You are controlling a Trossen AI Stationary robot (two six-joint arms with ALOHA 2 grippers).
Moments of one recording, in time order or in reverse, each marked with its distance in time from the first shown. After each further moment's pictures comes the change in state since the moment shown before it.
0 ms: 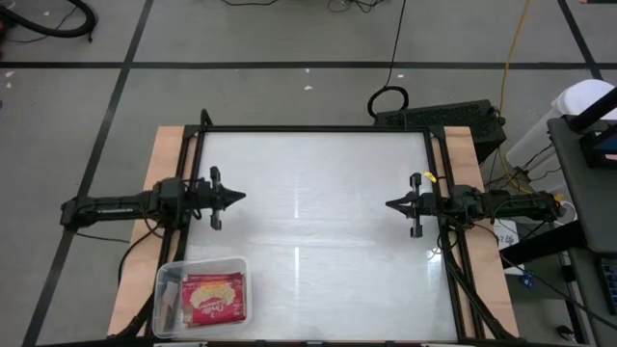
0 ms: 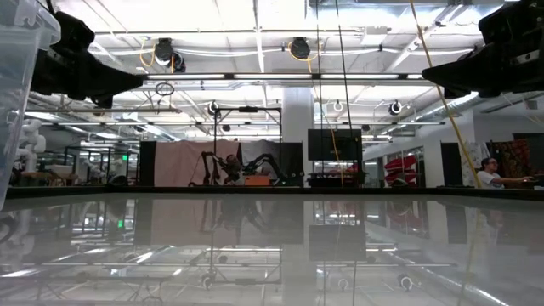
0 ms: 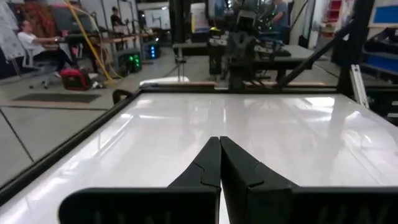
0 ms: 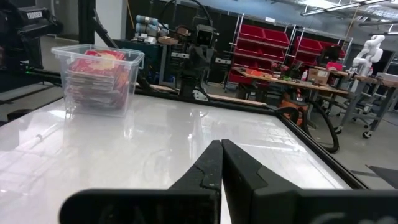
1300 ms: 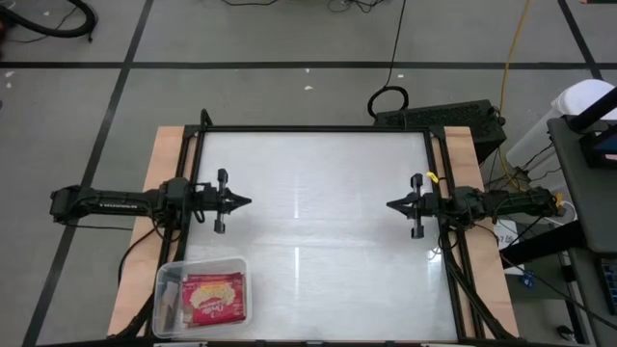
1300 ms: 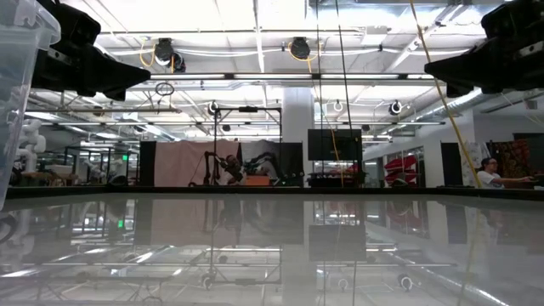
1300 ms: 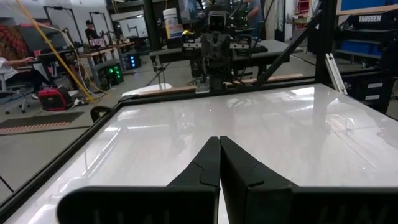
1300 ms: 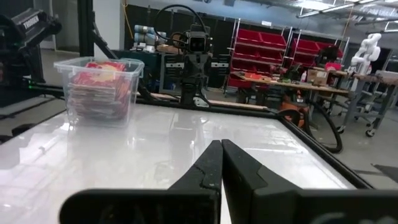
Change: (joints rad) left arm -0.034 0.246 0.001 0.256 0.067 0.107; right arm 0.070 -0.017 -0.001 0.001 0.077 0.034
